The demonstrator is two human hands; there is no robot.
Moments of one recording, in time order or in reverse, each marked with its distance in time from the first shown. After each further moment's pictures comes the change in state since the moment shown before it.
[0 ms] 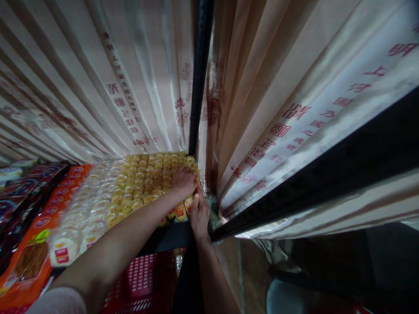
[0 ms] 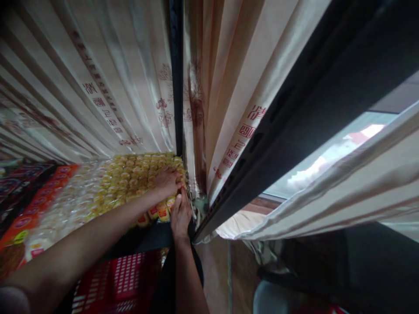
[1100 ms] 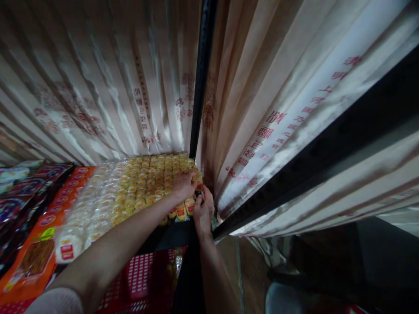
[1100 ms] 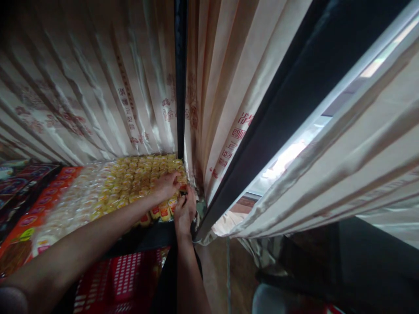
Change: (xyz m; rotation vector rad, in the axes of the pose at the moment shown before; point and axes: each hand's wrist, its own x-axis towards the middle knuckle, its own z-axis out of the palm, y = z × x) left_hand -0.019 0.004 -0.004 -0.415 0.081 -0.115; right_hand 0.007 -0.002 -0.007 -0.081 0.243 -0.083
